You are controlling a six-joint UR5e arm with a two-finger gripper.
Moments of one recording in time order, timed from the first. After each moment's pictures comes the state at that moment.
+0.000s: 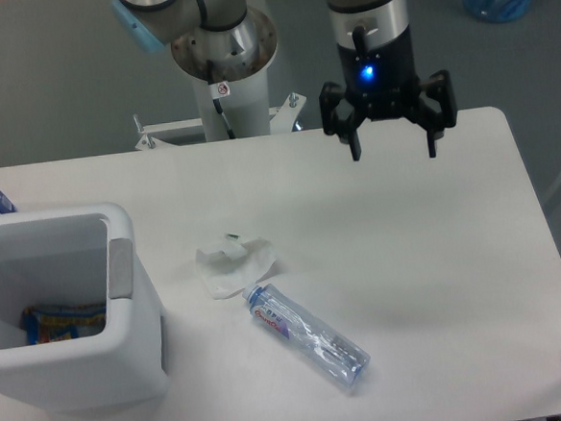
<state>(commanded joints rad) 2.56 -1.65 -1.56 -1.06 1.57 0.65</state>
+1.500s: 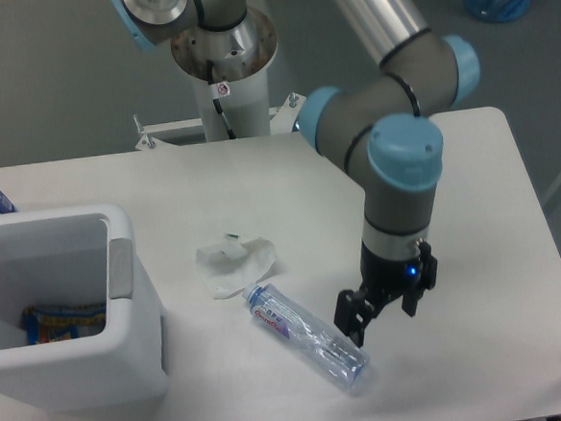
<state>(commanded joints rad) 2.53 -2.16 -1.41 -0.87 1.38 -0.02</state>
